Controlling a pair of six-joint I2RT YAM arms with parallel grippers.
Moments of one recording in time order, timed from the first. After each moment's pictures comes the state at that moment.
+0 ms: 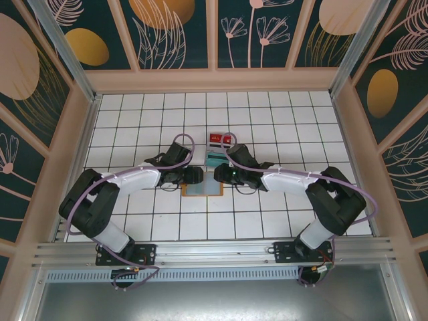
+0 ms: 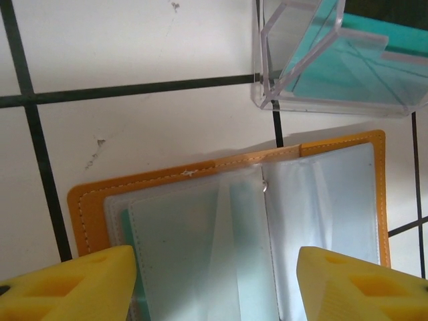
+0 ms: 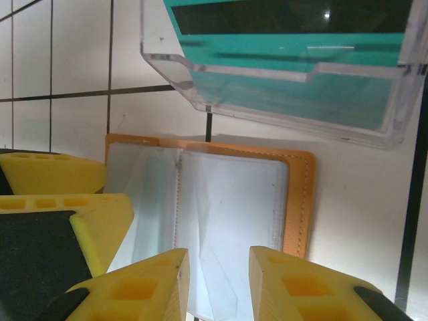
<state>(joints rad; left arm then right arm) -0.60 1.59 0.80 -0.25 0.16 -0.59 0.77 1.57 0.79 -0.06 -0.18 0.82</state>
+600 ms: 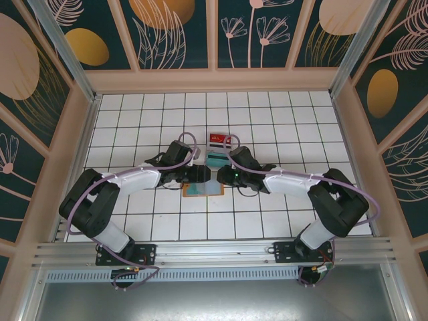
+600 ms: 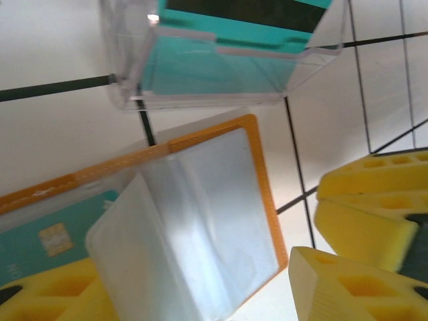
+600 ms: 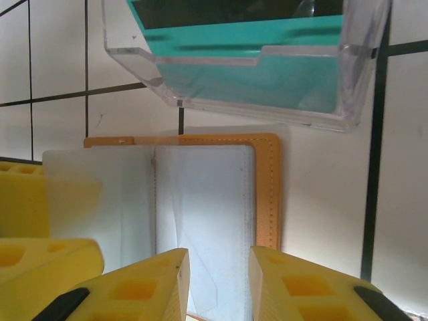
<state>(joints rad) -0.61 1.59 0.80 -0.11 0.39 -0.60 0.76 1.55 0.75 -0.06 -0.15 0.84</state>
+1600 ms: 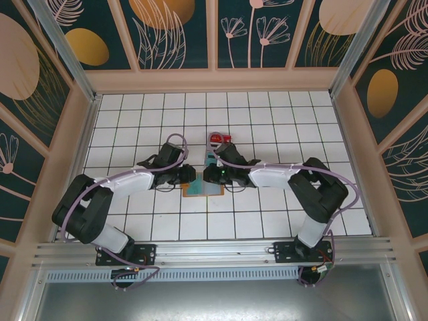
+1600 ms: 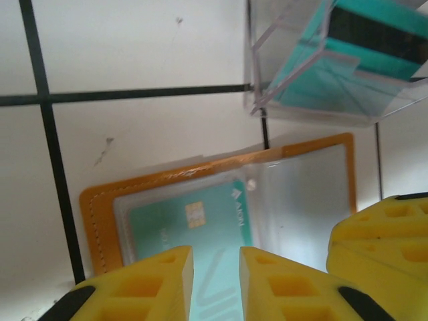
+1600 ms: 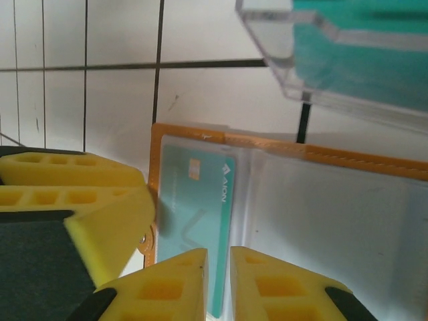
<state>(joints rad) -0.54 1.53 0.73 -0.17 0.24 -0.61 0.82 1.75 0.91 0.01 -0.29 0.84</state>
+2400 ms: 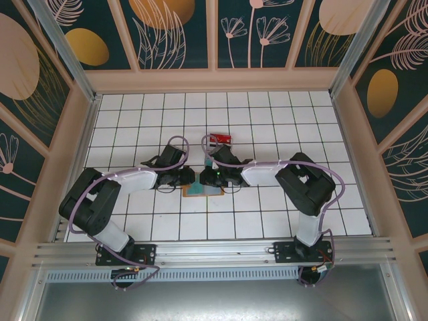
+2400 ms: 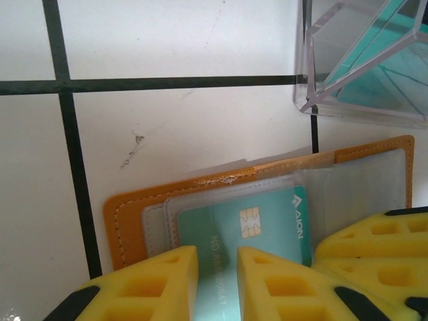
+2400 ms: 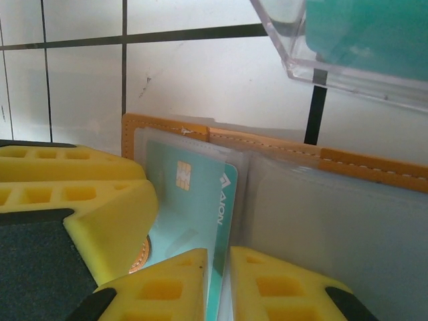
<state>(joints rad) -0.54 1.60 0.73 -0.14 0.22 -0.61 0.83 1.85 0.96 0.01 -0.32 0.84</state>
